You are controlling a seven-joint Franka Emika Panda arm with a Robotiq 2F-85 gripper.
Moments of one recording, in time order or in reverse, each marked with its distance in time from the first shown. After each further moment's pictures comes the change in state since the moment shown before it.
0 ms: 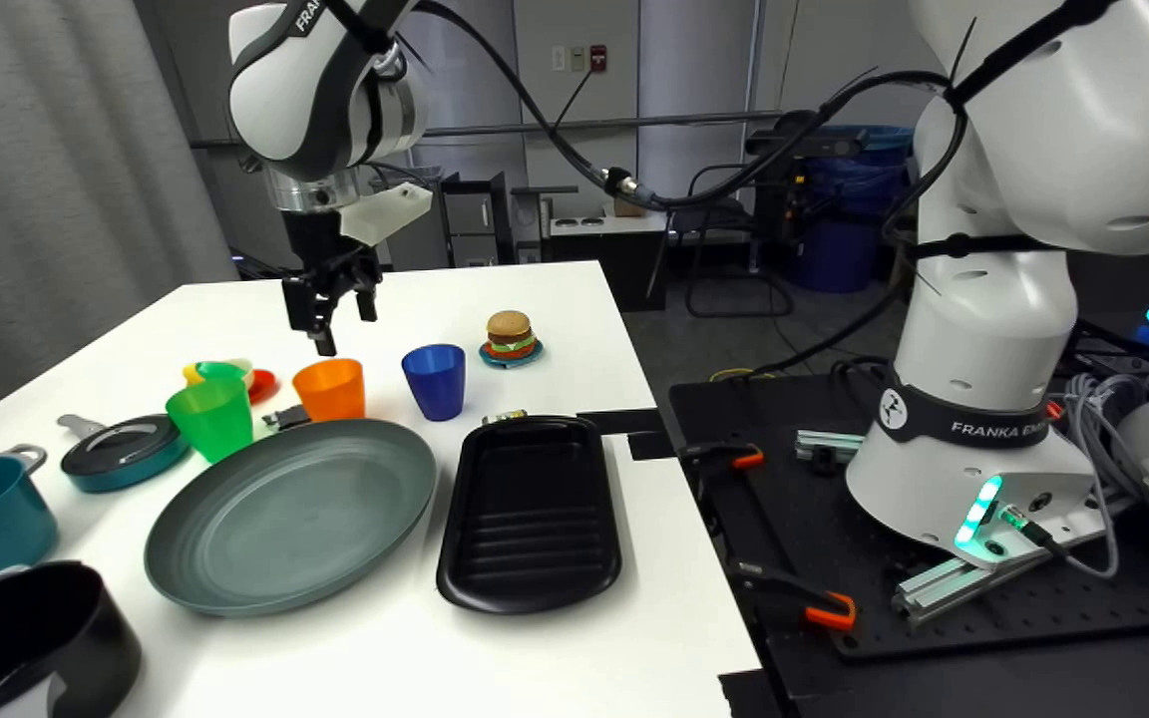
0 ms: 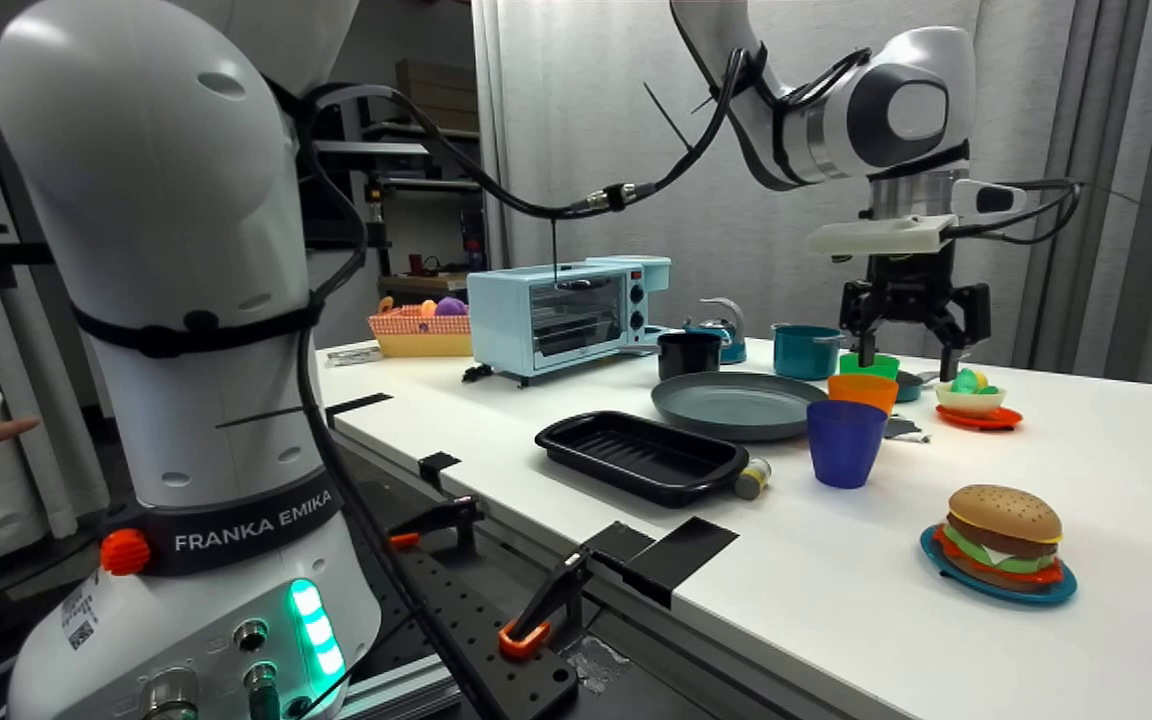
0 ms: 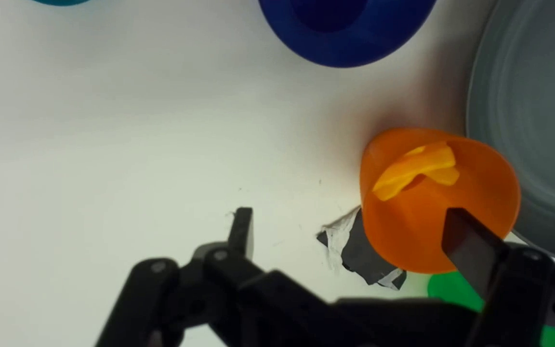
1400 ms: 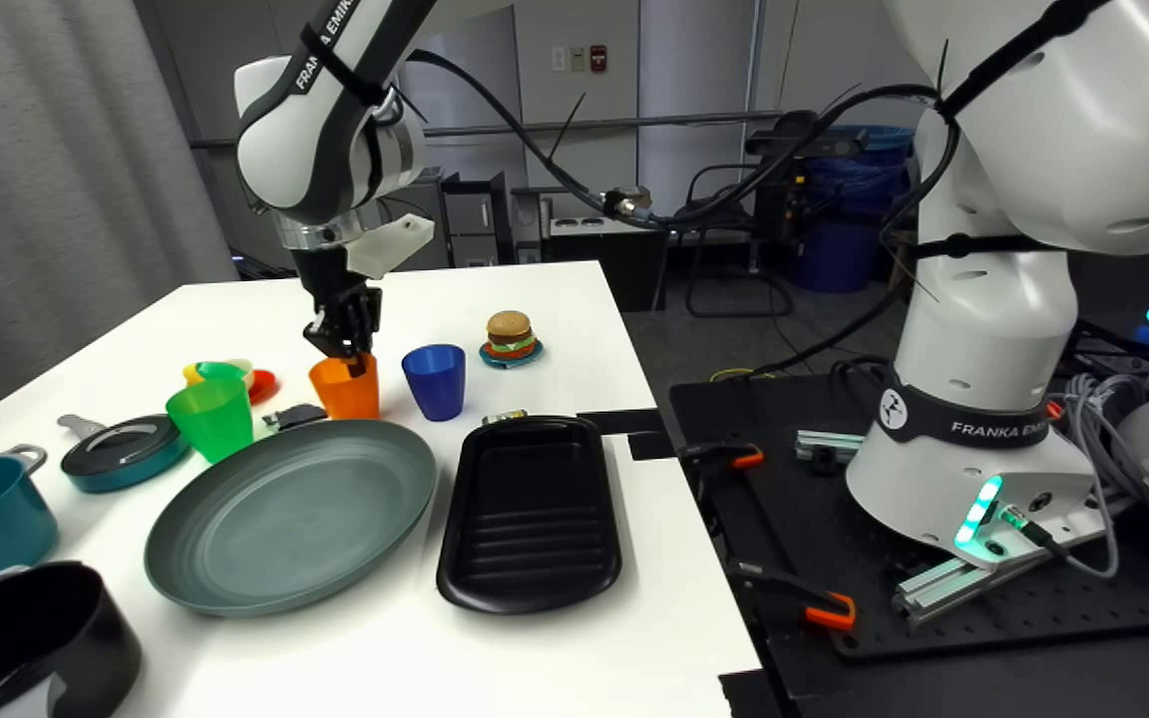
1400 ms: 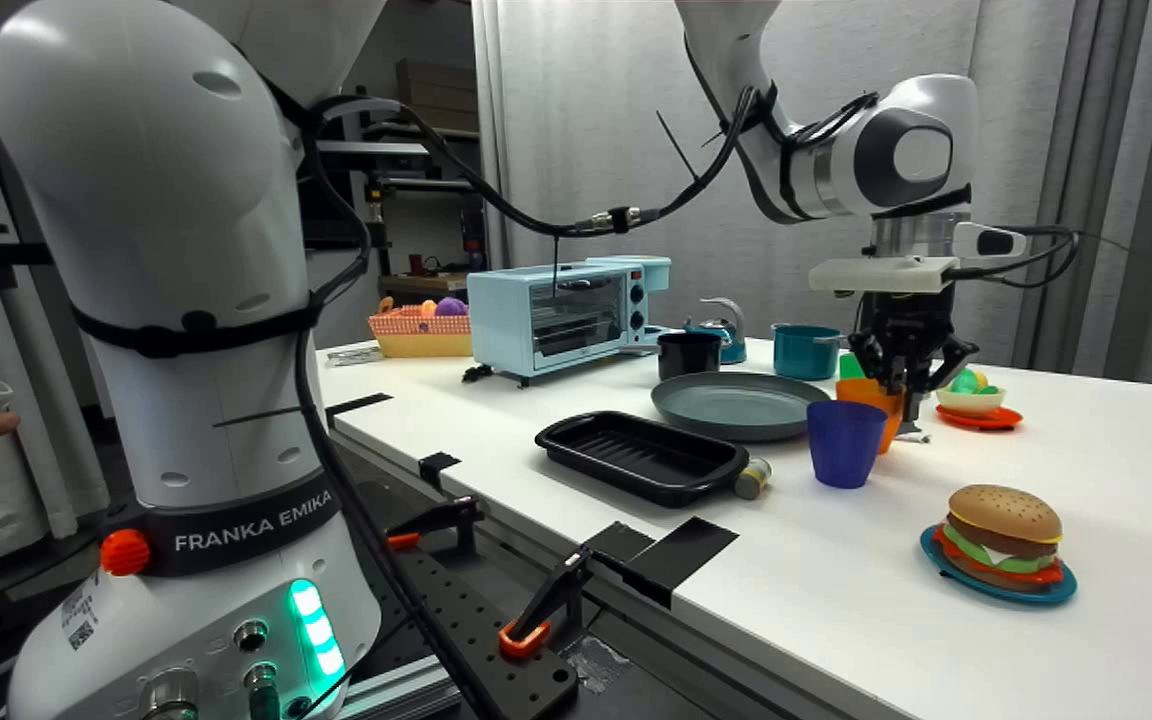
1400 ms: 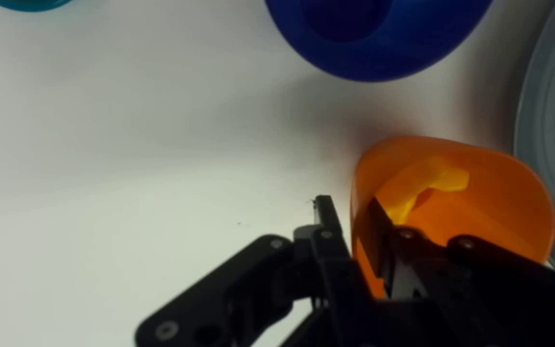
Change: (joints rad) arm -0.011 0.089 0.008 0.042 -0.002 0.000 0.000
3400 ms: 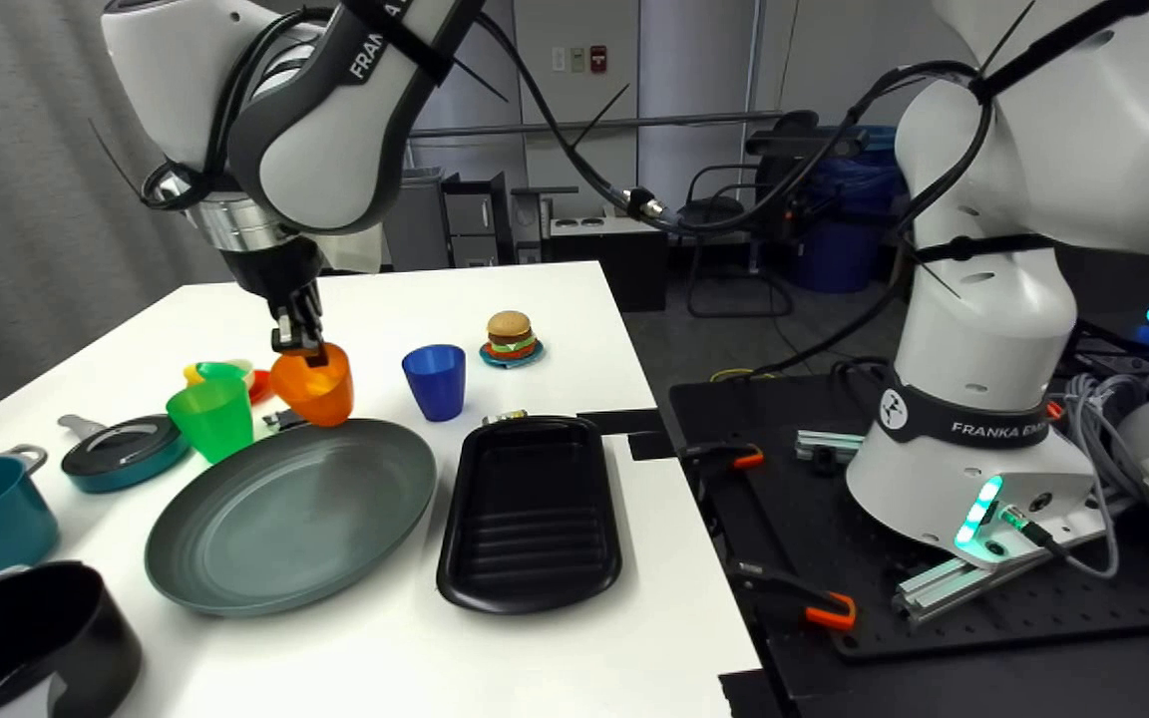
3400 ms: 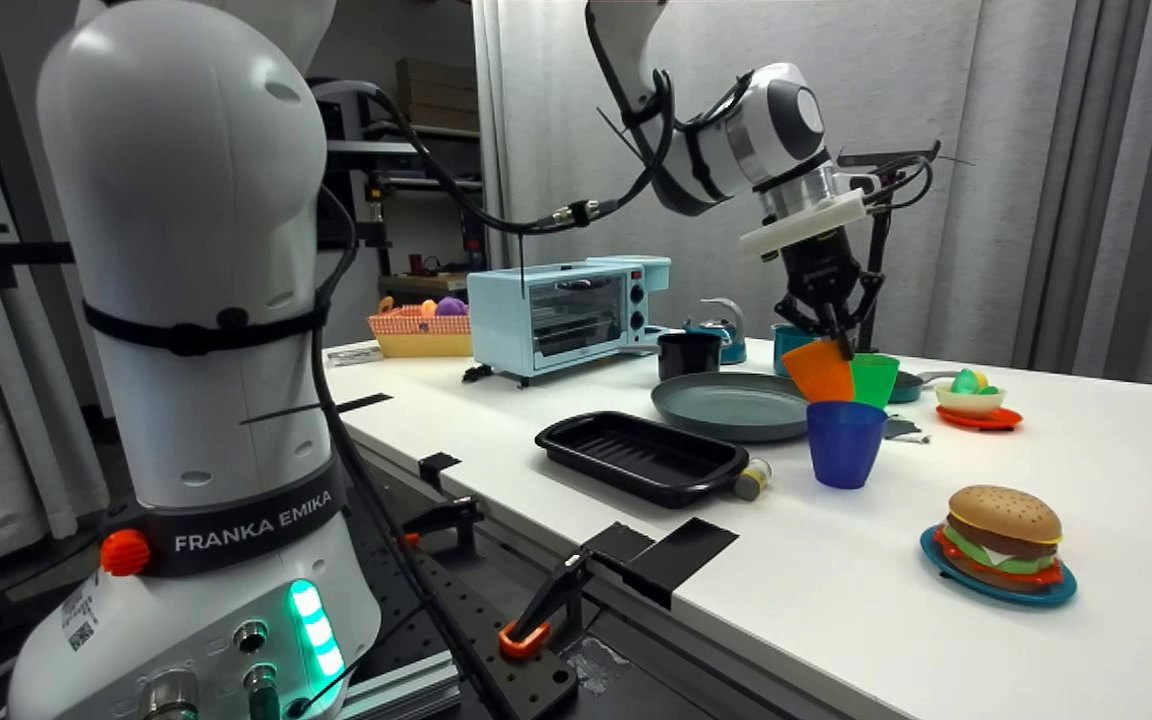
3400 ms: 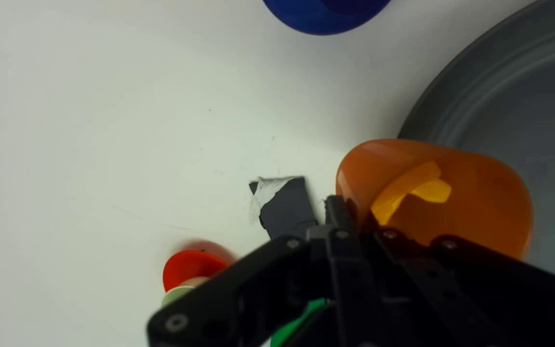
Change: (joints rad) arm 0.207 -0.172 -0.016 -0.164 -0.472 0.082 0.083
